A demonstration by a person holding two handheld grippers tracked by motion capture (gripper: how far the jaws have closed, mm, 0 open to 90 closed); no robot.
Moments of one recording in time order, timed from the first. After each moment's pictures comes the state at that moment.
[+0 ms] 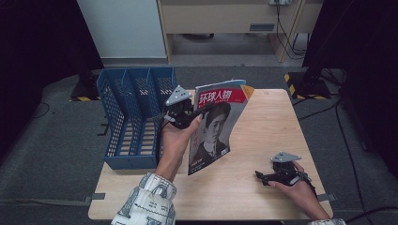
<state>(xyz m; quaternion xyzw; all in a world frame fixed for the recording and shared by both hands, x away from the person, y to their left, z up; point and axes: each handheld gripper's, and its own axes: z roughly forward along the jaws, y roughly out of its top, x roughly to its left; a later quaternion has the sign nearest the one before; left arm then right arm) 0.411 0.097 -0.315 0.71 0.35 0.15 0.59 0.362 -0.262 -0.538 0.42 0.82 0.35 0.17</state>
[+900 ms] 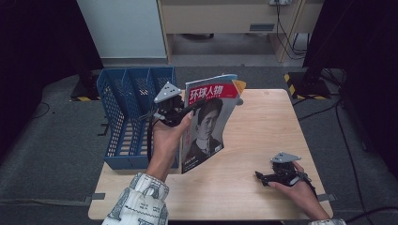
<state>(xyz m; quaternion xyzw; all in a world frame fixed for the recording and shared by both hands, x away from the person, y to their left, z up) 0.405 0.116 -0.298 0.70 0.36 0.16 0.59 0.361 -0.261 -0.538 0.42 0.82 0.35 0.17</state>
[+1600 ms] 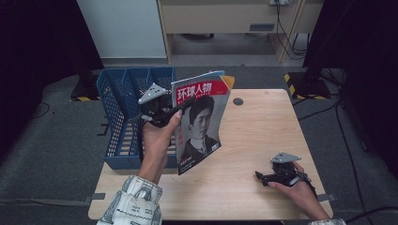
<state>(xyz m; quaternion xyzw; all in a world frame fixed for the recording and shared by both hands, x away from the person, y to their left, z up) 0.401 0.148 -0.301 0.66 0.39 0.15 0.62 0.361 -0.261 -0.539 0.42 0.82 0.35 0.17</state>
